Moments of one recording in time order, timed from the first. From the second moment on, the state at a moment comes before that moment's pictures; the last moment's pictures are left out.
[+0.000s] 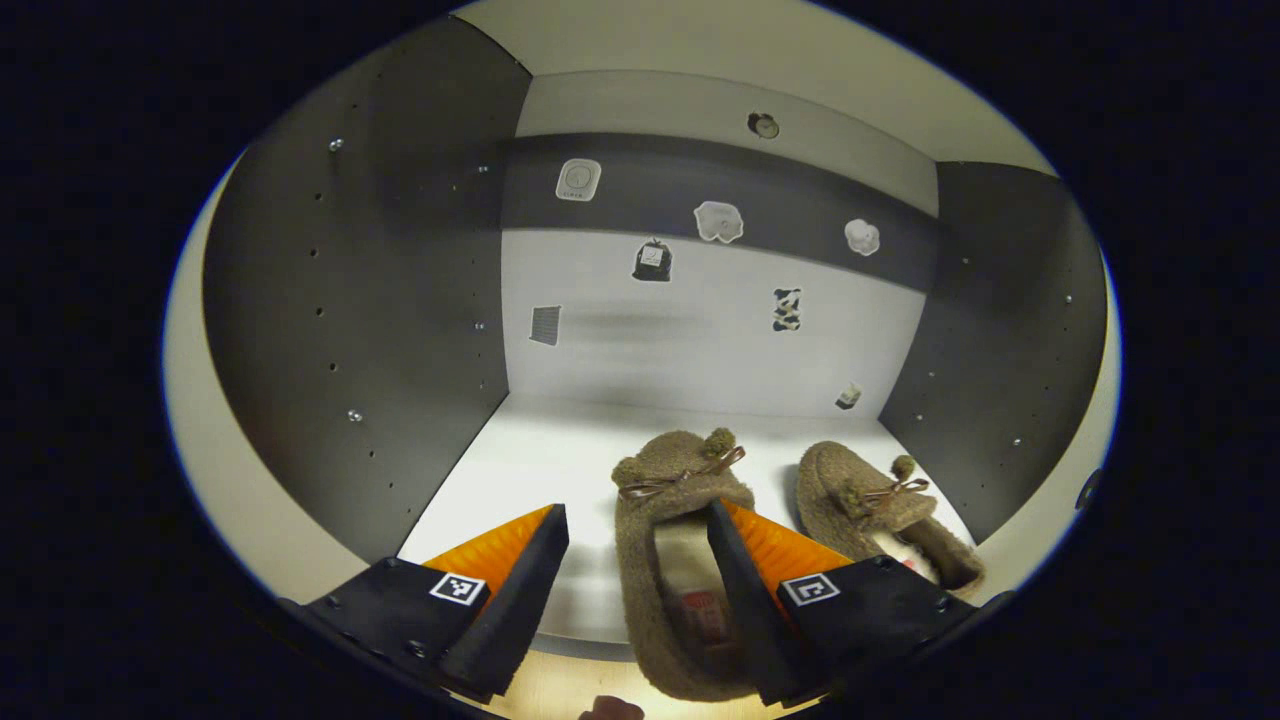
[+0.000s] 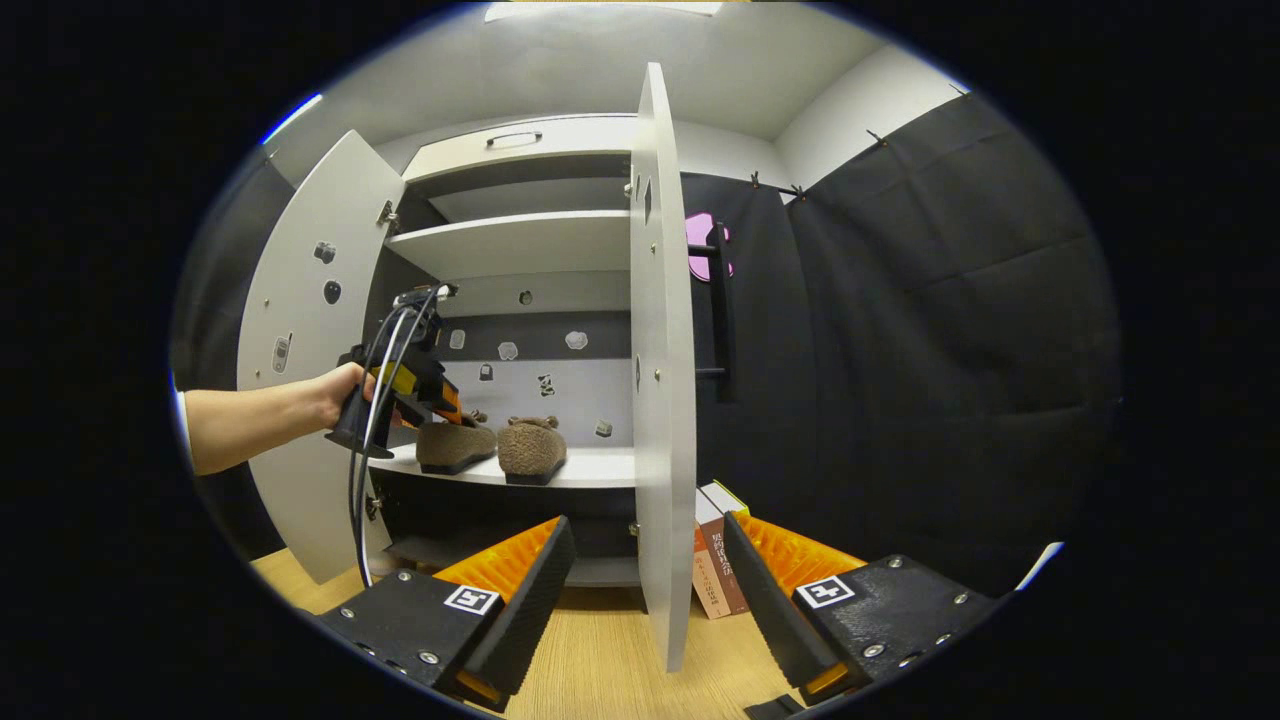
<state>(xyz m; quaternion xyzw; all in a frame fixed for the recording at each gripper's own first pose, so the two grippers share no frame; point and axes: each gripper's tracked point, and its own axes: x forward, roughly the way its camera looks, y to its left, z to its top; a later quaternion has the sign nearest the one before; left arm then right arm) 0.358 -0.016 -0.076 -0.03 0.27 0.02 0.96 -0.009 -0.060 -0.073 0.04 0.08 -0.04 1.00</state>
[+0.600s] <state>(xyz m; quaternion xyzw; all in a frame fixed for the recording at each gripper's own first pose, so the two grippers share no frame) 0.181 -0.023 0.010 -0.02 0.10 -0.03 0.99 -0.003 -0.026 -0.070 0.05 0.07 0.00 1.00</state>
